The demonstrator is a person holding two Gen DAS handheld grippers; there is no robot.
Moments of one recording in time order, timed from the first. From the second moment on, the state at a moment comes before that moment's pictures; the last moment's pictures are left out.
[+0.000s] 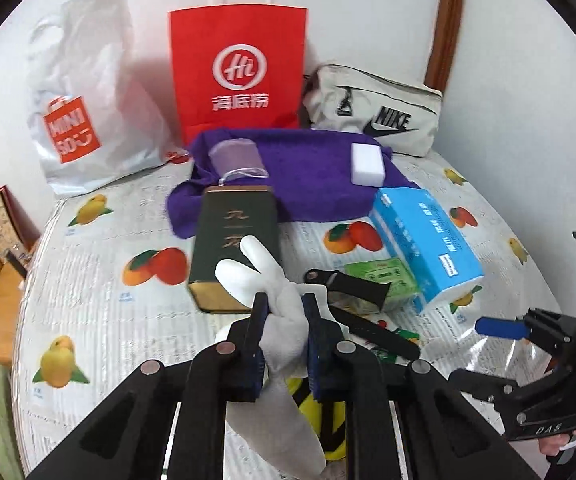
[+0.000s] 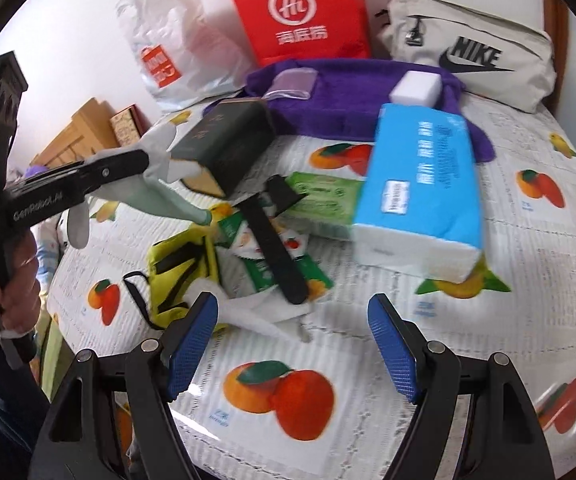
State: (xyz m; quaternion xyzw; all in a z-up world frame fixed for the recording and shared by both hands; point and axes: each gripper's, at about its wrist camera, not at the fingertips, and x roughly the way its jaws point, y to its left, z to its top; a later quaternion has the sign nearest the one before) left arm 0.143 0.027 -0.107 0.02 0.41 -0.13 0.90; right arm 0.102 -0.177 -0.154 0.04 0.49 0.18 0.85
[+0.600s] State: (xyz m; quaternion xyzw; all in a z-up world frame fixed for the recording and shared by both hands) left arm 0.140 0.056 -0.131 -0.03 0.42 -0.13 0.90; right arm 0.112 -0.118 -0.197 0.00 0.49 0.22 0.85
